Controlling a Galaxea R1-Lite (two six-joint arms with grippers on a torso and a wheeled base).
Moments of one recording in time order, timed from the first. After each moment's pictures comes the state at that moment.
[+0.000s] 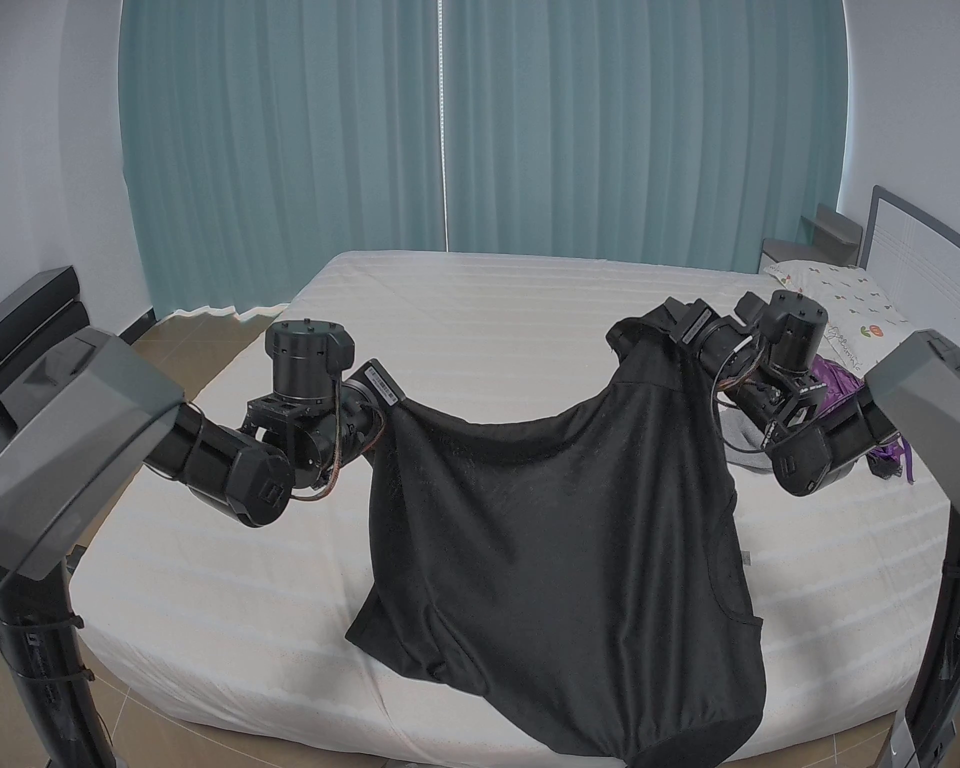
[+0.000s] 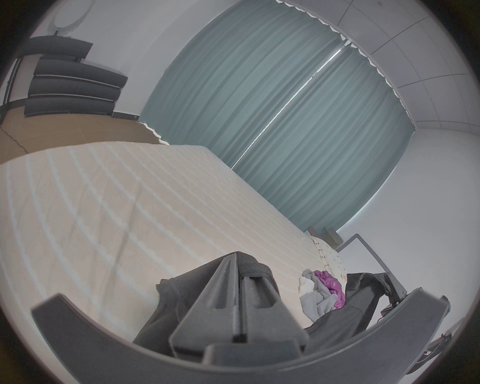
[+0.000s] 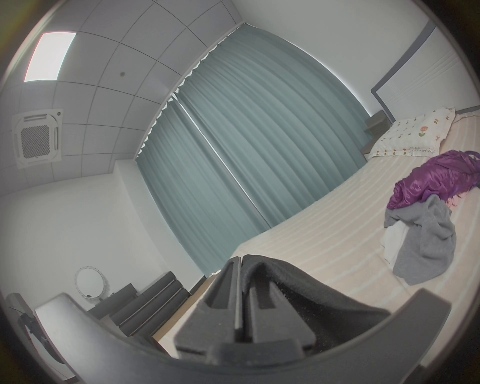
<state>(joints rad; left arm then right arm) -0.39 2.14 -1.17 -0.68 0.21 -0.79 0.26 2.18 -1.17 -1.14 0.02 0.61</state>
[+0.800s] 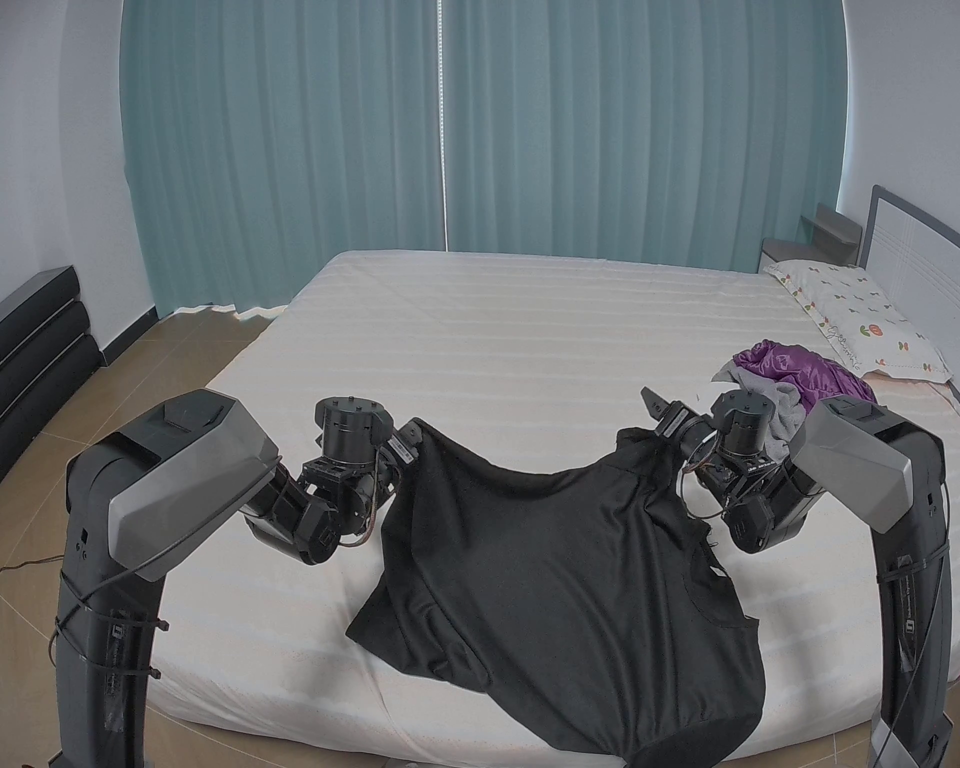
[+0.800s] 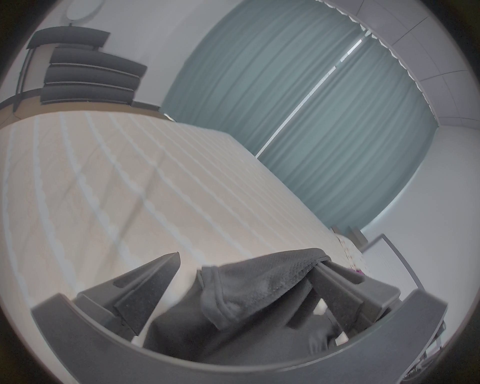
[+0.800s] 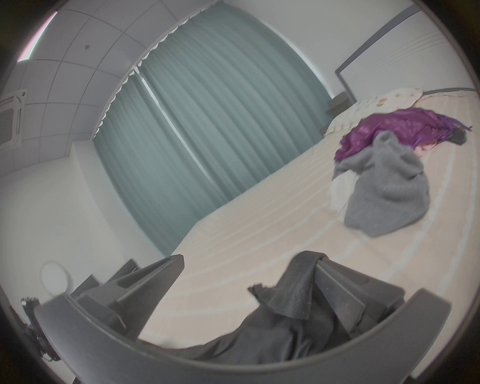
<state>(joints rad) -0.37 2.44 -1.27 -0.78 0.29 -0.85 0.21 2.52 -1.20 -1.23 -0.10 0.61</state>
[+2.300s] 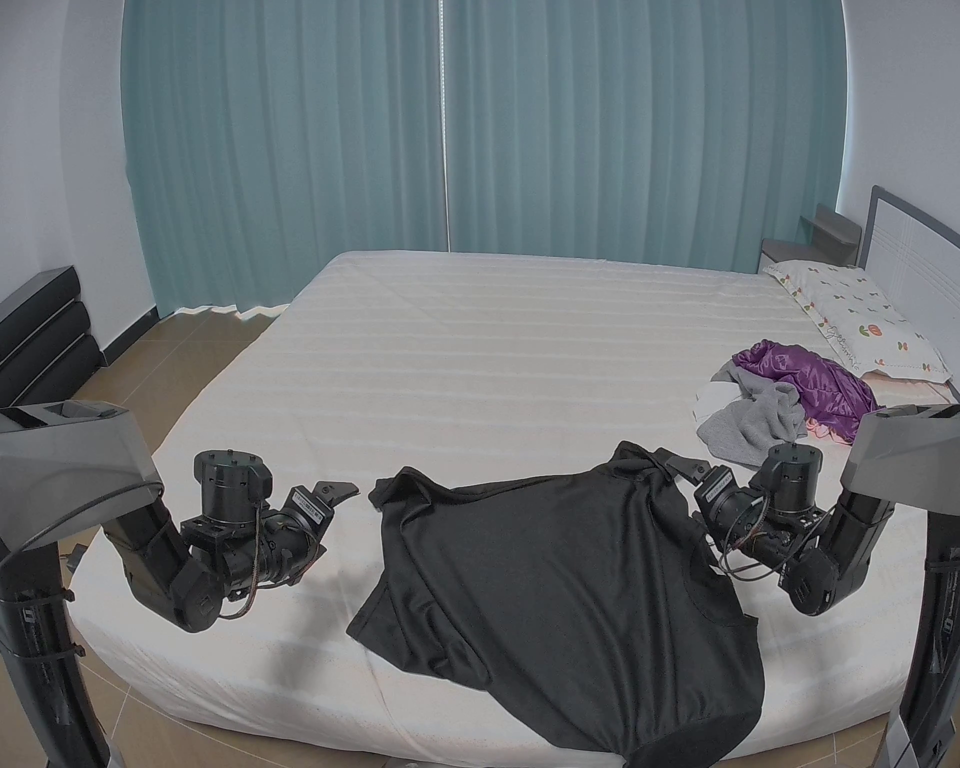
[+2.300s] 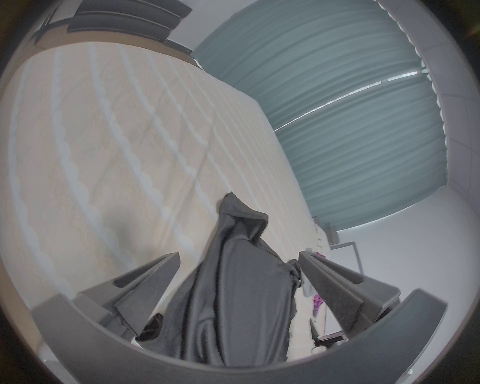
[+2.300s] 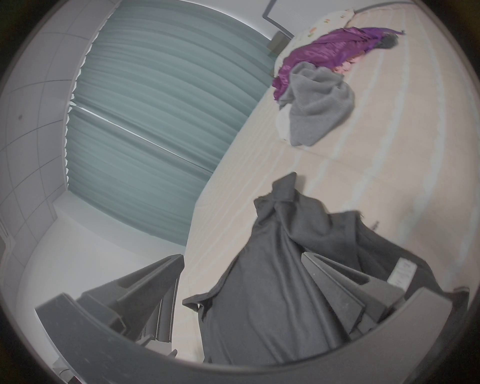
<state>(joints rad) -0.24 2.16 -0.62 -1.04 -0.12 -1.11 0.21 2.29 -0.63 -1.31 0.07 1.05</state>
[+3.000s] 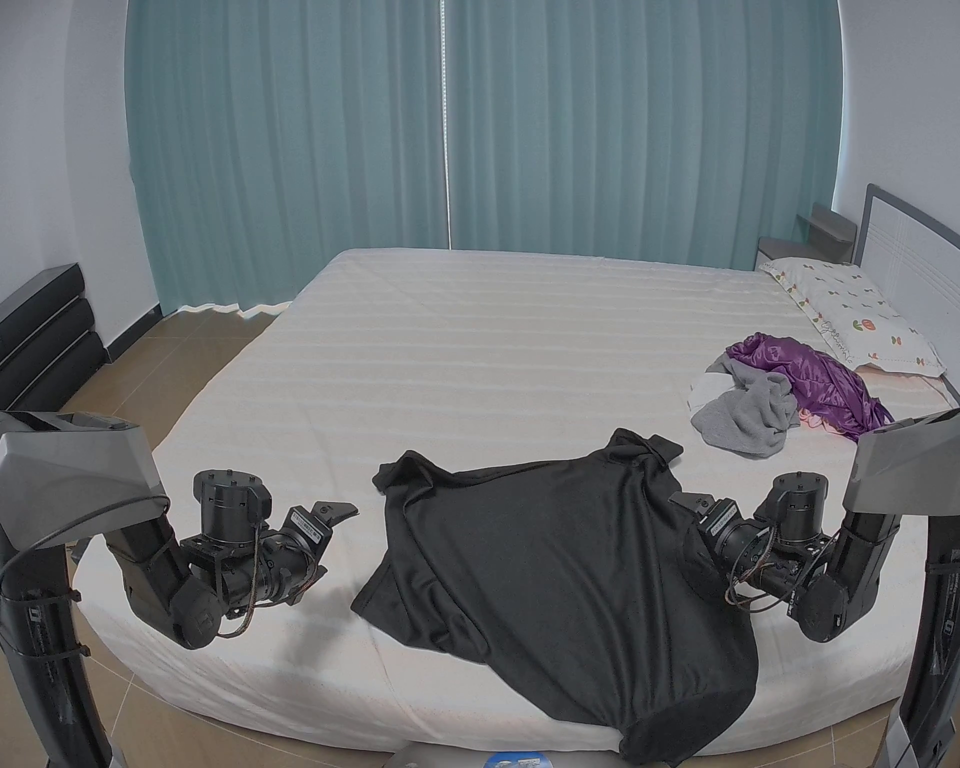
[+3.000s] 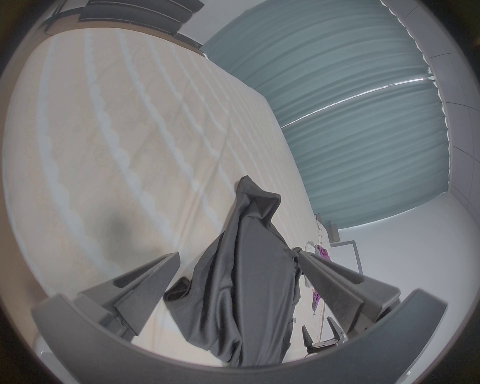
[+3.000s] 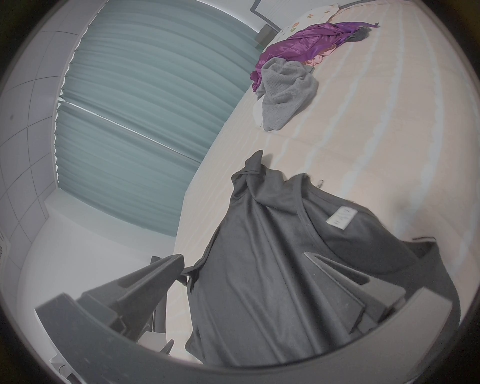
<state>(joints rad) -0.24 2.18 -0.54 -1.11 -0.13 -1.14 0.23 2.28 -0.47 -1.38 0.07 1.06</state>
